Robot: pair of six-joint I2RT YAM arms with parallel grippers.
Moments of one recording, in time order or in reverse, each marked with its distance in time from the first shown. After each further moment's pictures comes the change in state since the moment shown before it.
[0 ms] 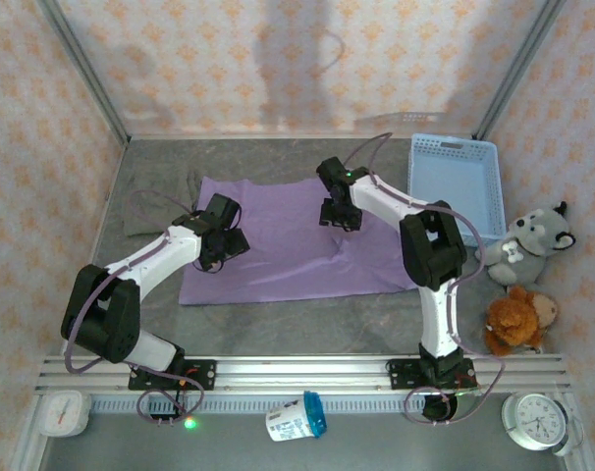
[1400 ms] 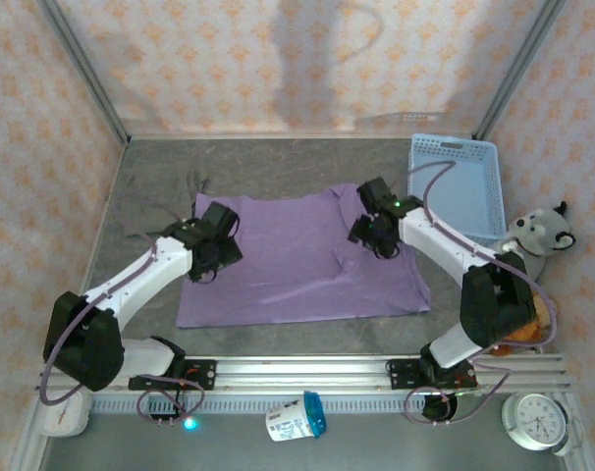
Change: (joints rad) left arm -0.056 -0.140 0.015 -0.190 -0.113 -0.081; right arm -0.073 -0.491 -0.441 0.063 -0.054 0.200
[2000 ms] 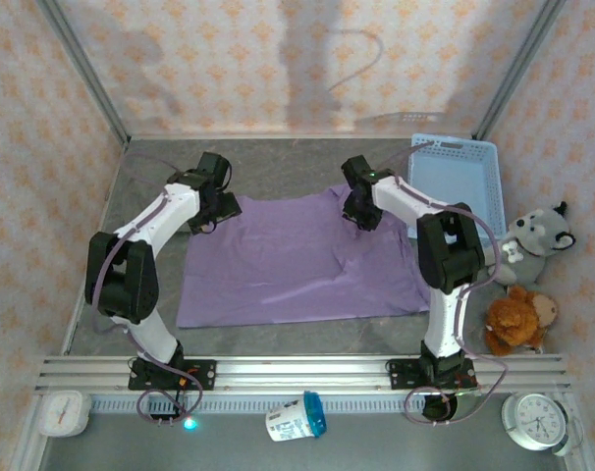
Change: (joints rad) left arm 0.203 0.391 0.388 0.034 0.090 0.213; right arm -0.040 0.425 0.323 0.024 0.058 0.075
